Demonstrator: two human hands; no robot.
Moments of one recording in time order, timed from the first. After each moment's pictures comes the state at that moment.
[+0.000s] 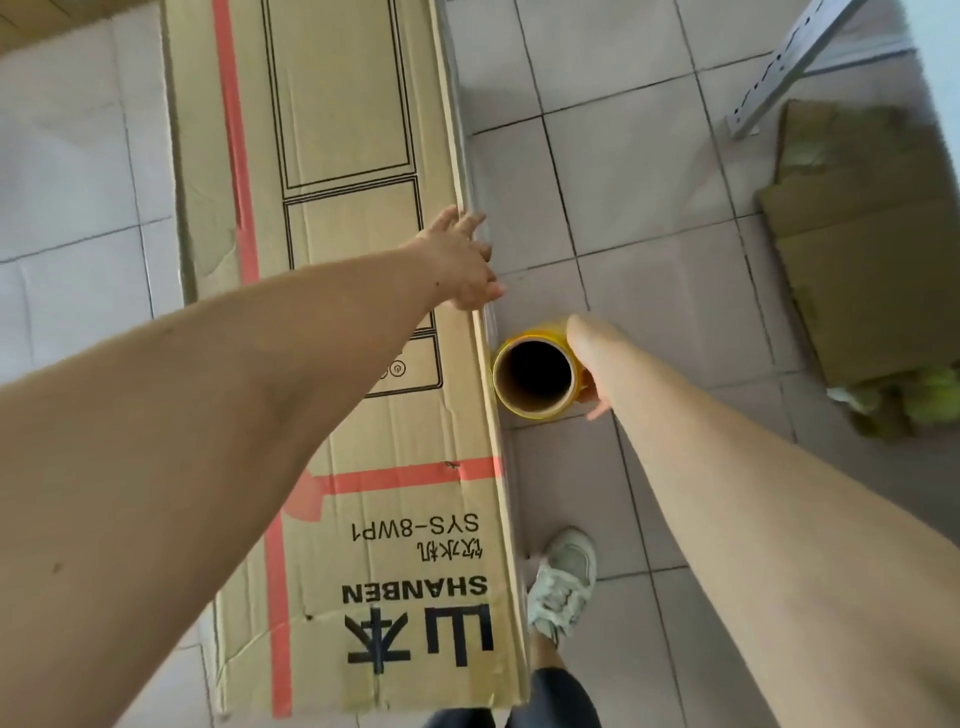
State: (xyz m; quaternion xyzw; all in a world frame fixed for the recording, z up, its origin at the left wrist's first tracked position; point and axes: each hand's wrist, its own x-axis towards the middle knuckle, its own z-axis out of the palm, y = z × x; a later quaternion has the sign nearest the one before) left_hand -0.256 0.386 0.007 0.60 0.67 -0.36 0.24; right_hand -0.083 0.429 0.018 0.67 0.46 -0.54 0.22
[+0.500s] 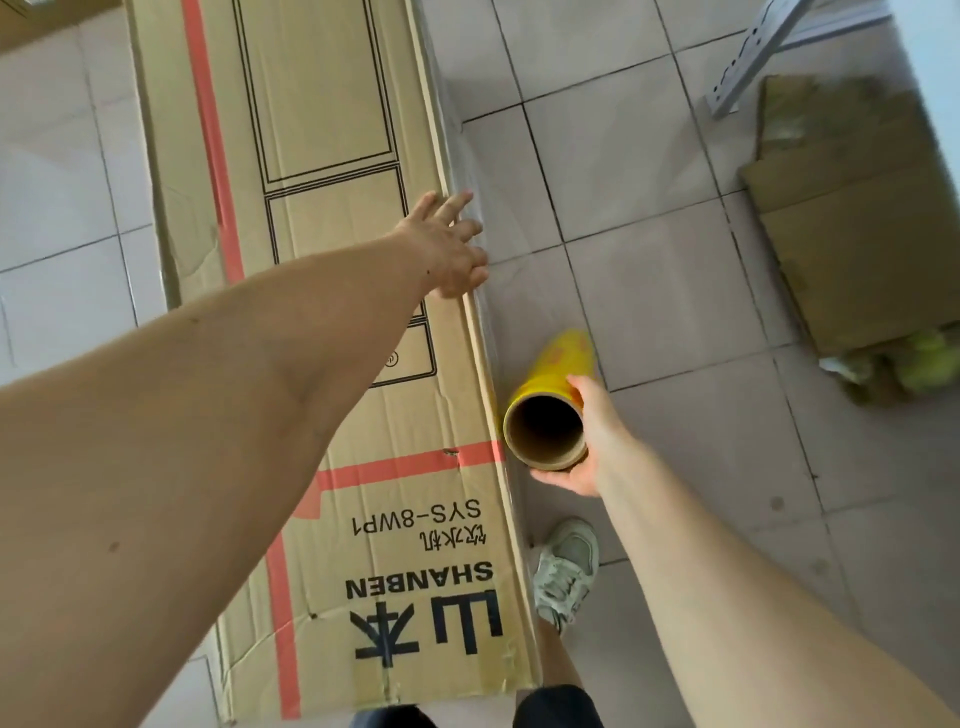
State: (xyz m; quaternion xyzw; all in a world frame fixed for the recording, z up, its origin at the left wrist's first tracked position) left_hand -0.259 0.381 -0.004 0.61 0.67 -0.36 0.22; right_hand -0.014 0.359 0.009 0.72 0.07 -0.69 0.11
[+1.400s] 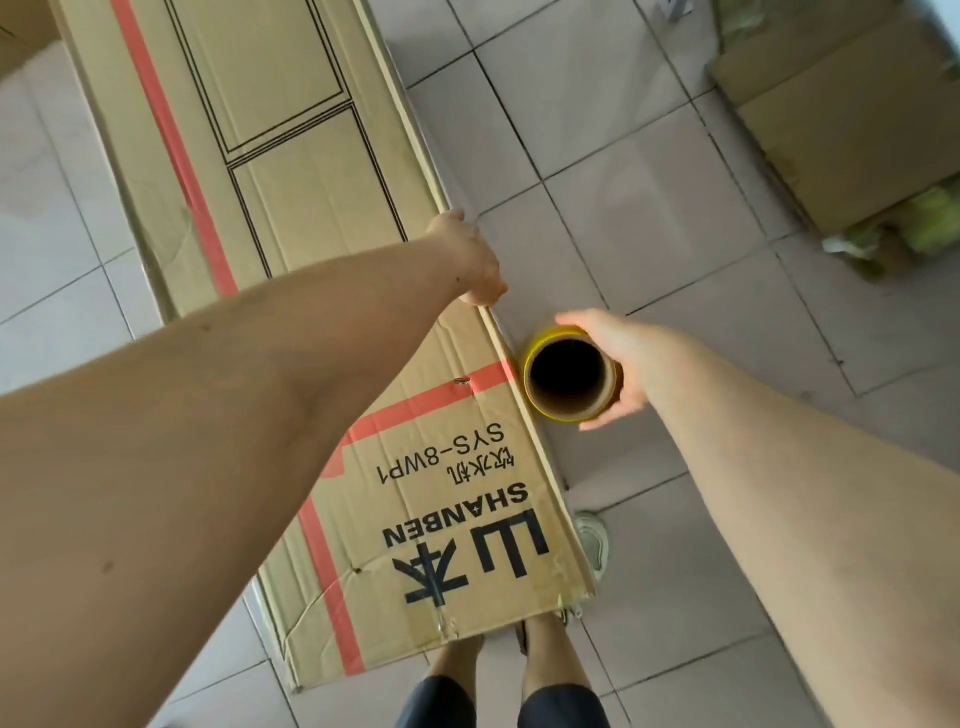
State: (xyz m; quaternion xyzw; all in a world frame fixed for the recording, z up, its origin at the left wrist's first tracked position) left_hand -0.184 0.341 -0.016 0.65 0.55 -0.49 0.18; right_hand 0.006 0.335 0.026 0.71 0.25 -0.63 0.19
